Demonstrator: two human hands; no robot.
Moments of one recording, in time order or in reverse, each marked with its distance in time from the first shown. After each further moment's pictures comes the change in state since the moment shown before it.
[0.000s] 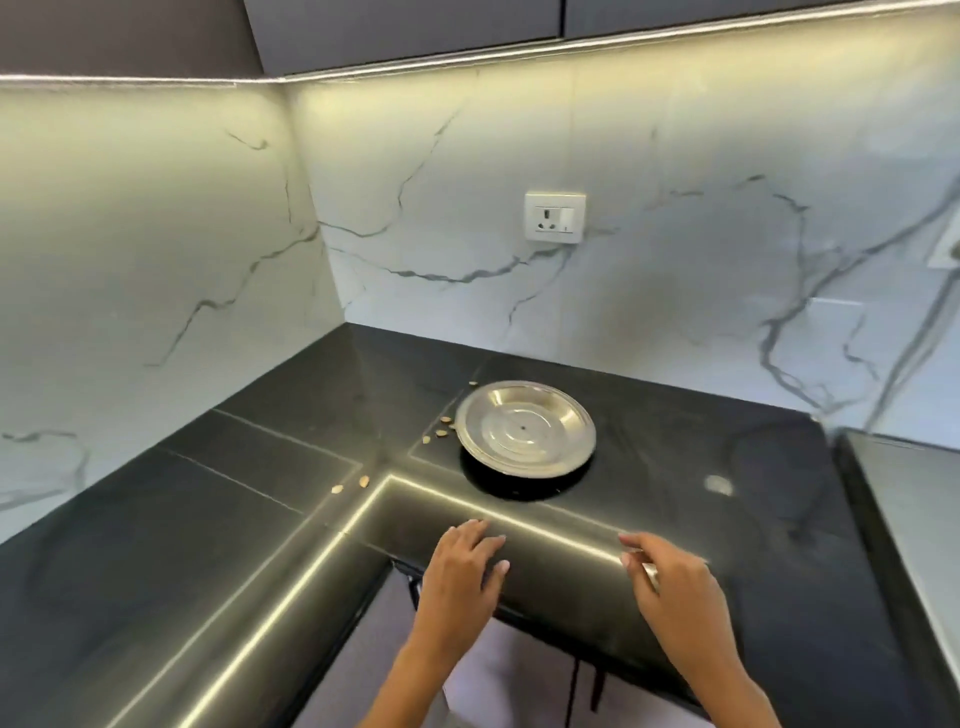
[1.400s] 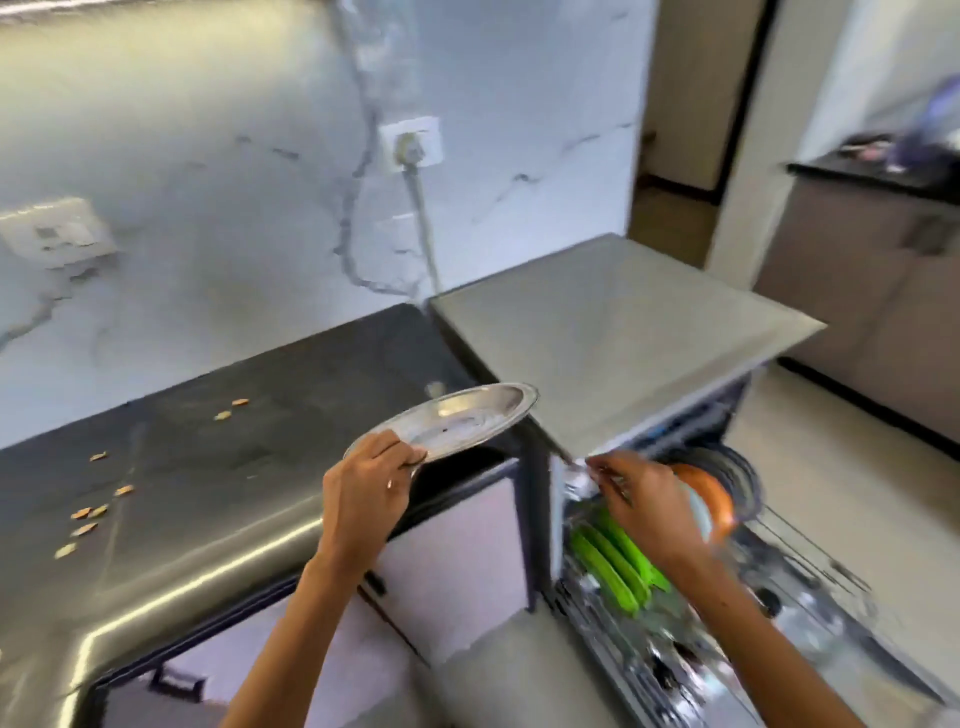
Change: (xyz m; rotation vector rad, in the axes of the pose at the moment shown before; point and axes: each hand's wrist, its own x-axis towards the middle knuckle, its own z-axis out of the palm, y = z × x) left_hand -0.029 0.210 -0.015 -0.381 -0.028 0.850; right_hand -0.253 0.081 -0.165 -0.233 0.473 0.477
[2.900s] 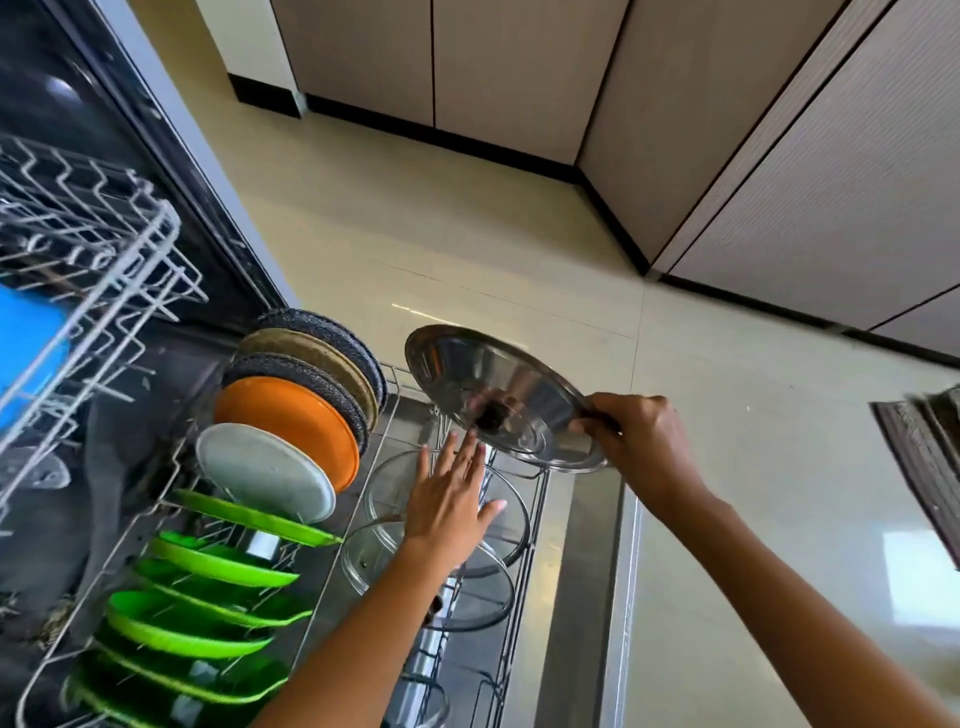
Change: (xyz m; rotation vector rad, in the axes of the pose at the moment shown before) left_hand -0.150 0.367 0.753 -0.001 -1.257 0.645; right_hand -0.117 0.634 -0.041 -0.332 0.122 0.703
